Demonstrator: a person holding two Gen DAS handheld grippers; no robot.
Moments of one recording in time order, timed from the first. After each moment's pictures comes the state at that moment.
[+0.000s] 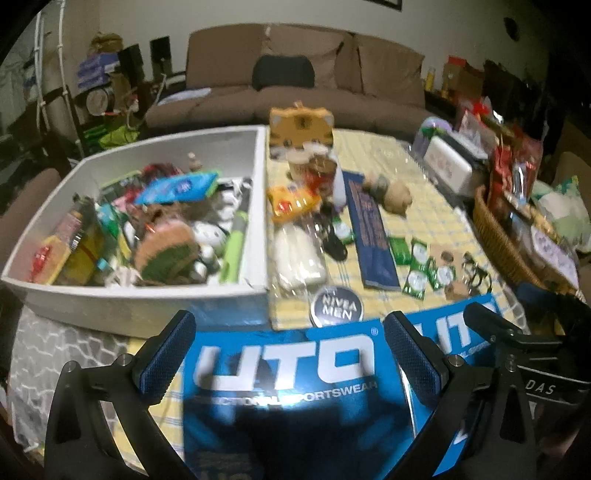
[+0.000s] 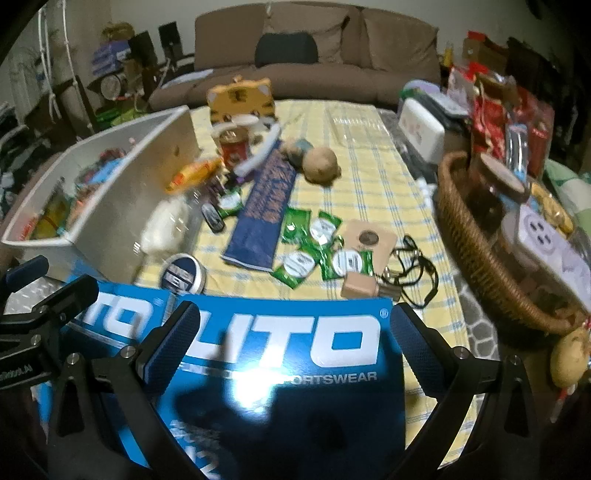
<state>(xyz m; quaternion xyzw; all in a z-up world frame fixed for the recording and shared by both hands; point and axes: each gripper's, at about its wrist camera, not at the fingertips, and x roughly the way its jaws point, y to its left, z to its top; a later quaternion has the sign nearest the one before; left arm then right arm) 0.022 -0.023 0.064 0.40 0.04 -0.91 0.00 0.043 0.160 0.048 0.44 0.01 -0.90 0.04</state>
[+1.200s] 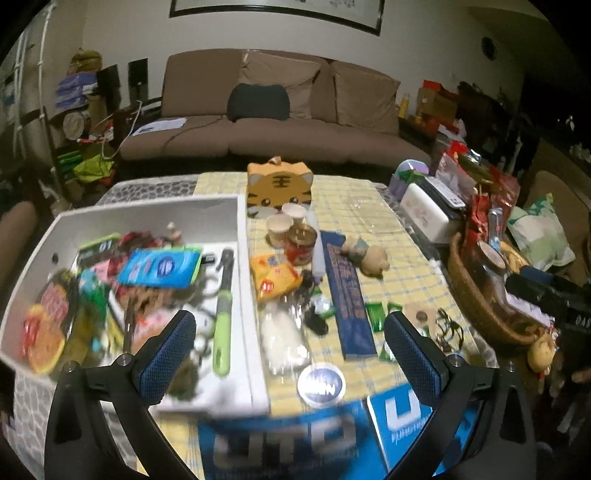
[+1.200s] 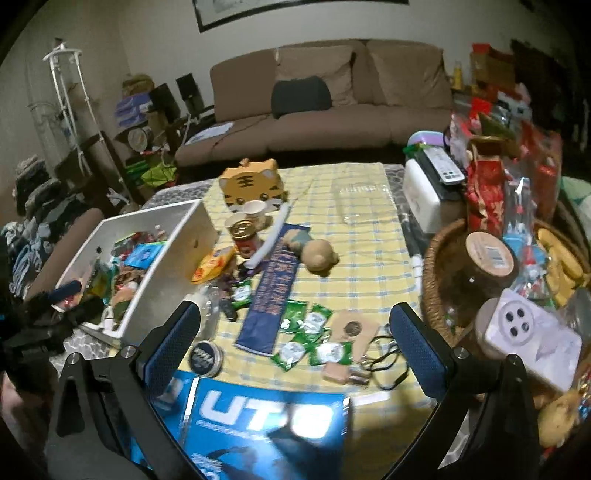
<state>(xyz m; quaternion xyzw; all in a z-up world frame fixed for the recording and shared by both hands) -0.042 -0.039 0.124 0.37 0.05 -0.93 -0.06 -0.005 0.230 0.132 0.38 -0.04 -0.92 0.09</state>
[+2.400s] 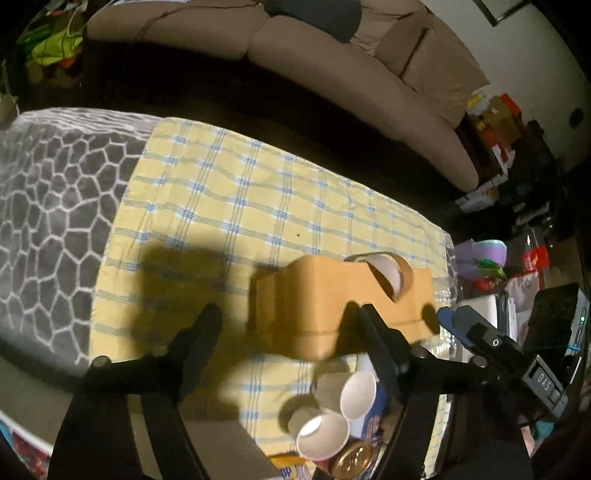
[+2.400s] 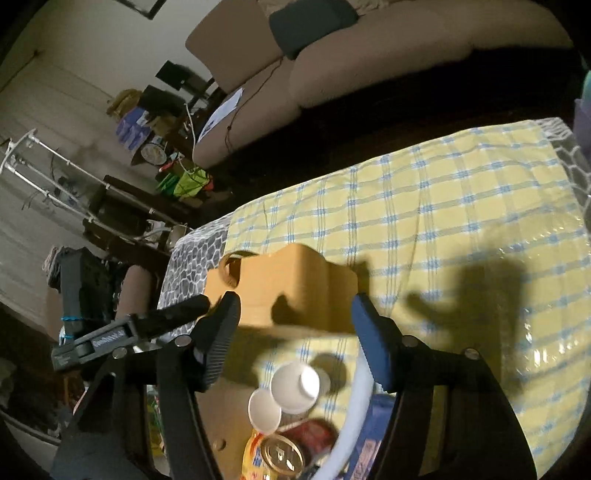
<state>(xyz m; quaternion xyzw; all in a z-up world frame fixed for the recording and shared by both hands) -0.443 -0.120 0.022 0.55 0.23 -0.80 -0.08 -0.415 0.164 0.016 0.49 -0.25 -0.81 0.21</state>
